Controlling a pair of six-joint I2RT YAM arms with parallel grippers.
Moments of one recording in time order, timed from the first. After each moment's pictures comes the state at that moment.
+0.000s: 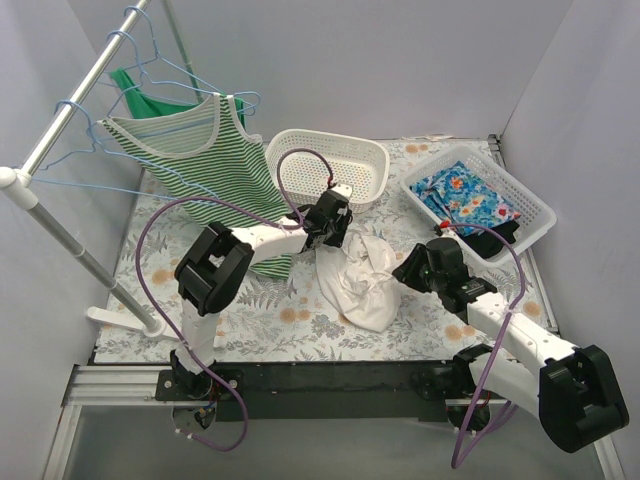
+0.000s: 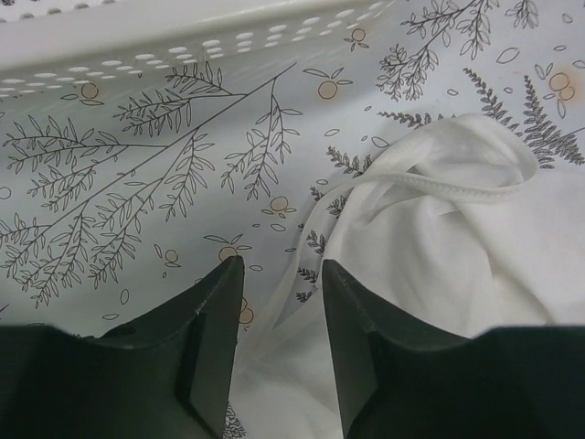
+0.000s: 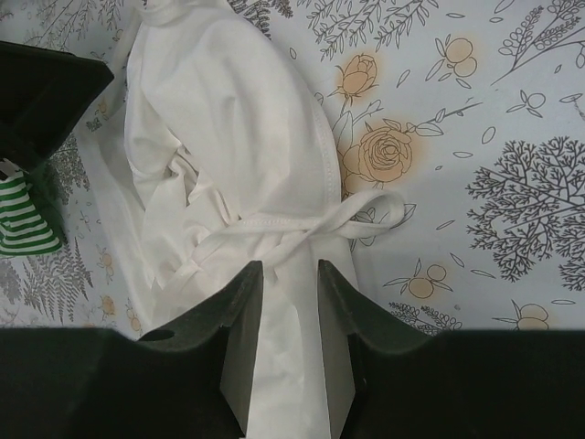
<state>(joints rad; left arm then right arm) -0.75 2.00 1.34 -0.11 -0.23 -0.26 0.43 1.00 0.43 -0.13 0.00 0.77</state>
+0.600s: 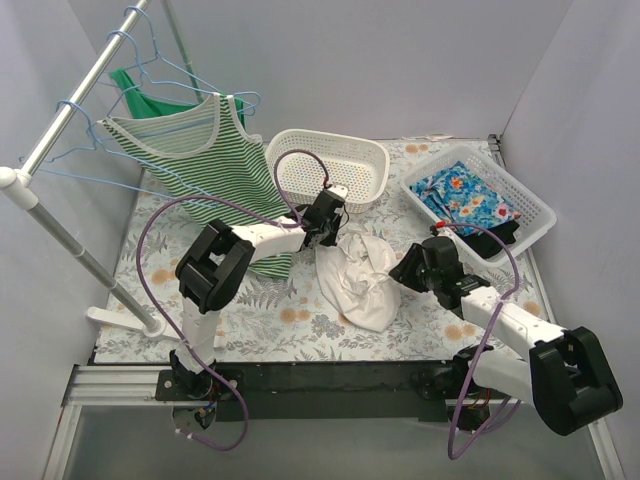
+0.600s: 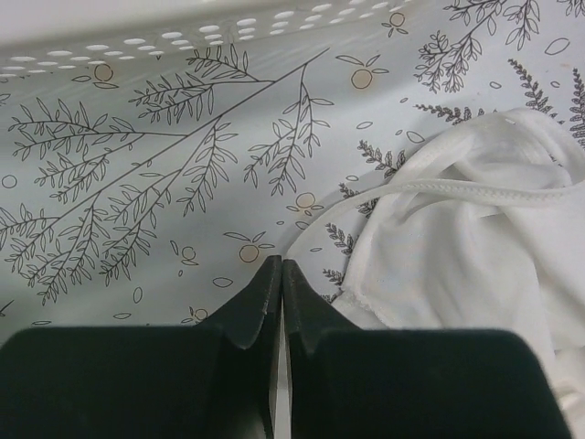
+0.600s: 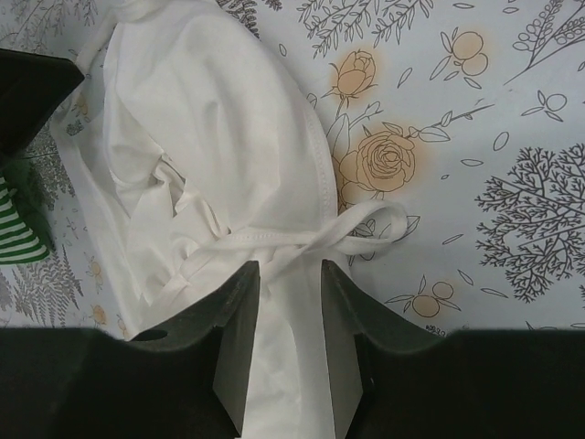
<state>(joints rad) -0.73 2.02 1.33 -0.12 -0.22 -0.26 0.43 1.08 0.43 -0.07 -0.01 0.78</state>
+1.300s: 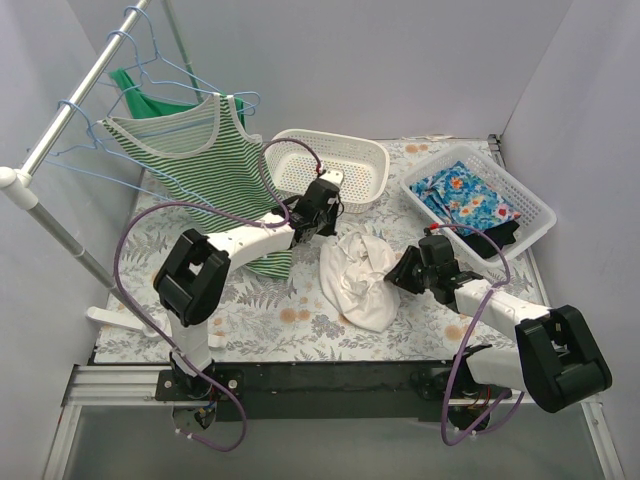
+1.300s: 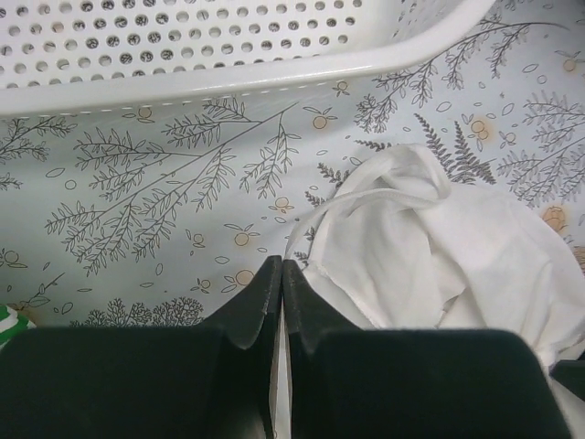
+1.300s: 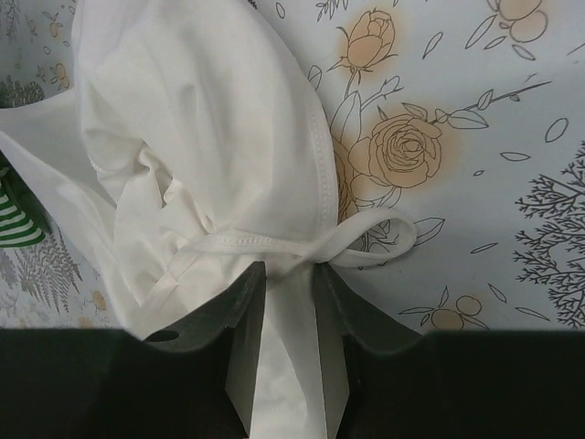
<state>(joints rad) -0.73 1.87 1.32 -0.15 -0.21 -0.30 0.40 1.22 0.43 -0.01 -0.11 0.79</state>
